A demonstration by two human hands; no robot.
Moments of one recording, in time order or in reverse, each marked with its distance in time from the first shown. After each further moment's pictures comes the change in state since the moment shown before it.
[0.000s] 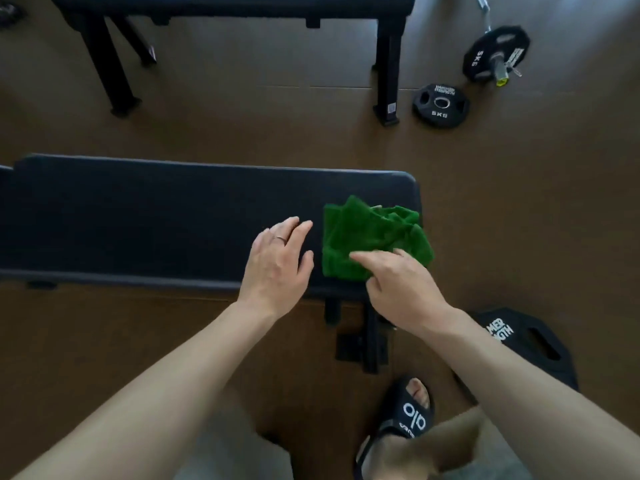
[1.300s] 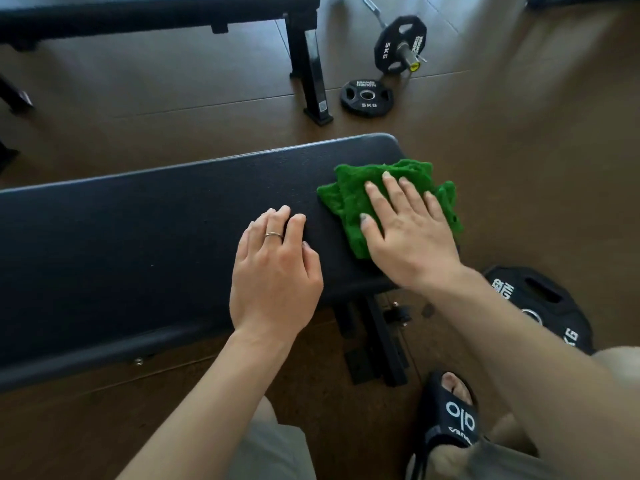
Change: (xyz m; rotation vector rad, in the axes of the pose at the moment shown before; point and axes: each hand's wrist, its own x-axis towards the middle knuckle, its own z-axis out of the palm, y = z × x) left_hand 0.021 -0.040 0.064 0.128 0.228 0.212; right_hand 0.048 0.000 0.064 -0.177 0.163 0.514
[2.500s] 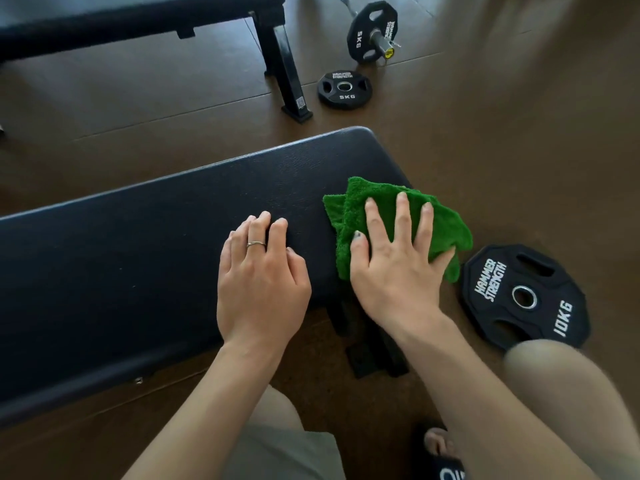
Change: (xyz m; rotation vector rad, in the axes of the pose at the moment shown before) left_hand -0.001 0.003 -0.003 0.047 -0.021 0.004; right_hand -0.047 -0.023 0.018 0.226 0.039 0.346
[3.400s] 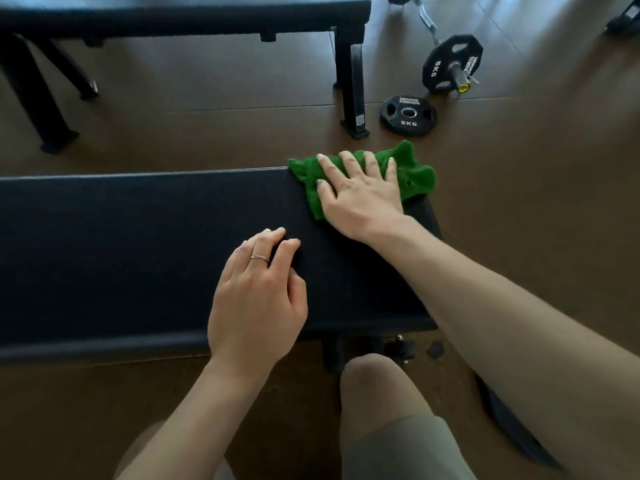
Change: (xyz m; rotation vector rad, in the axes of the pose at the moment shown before) left_hand -0.001 0.010 -0.001 -0.011 0.036 -0.107; right_hand 0.153 -0.077 -0.012 -0.261 -0.124 -0.547
